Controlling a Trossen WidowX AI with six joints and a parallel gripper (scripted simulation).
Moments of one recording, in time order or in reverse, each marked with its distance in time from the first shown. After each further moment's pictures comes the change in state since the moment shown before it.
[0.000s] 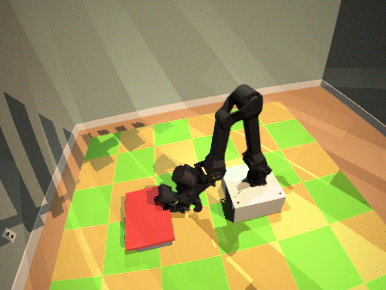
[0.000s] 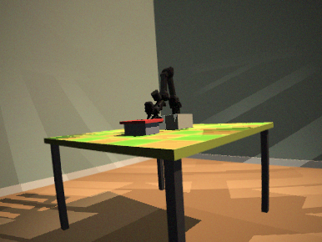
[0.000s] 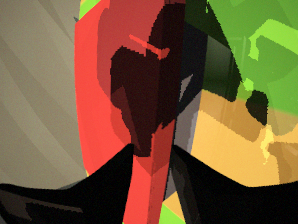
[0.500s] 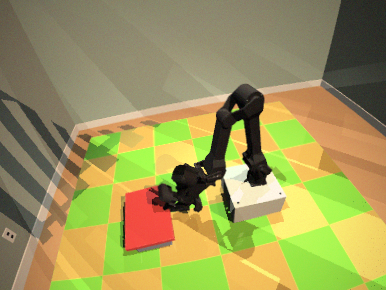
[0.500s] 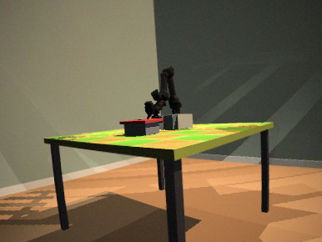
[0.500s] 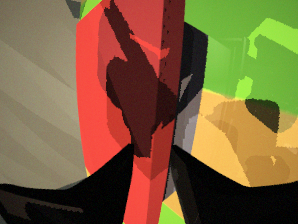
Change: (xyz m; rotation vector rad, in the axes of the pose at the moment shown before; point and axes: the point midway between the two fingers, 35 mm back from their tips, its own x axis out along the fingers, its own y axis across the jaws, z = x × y) arm -0.002 0.001 0.000 -0.001 0.000 -0.002
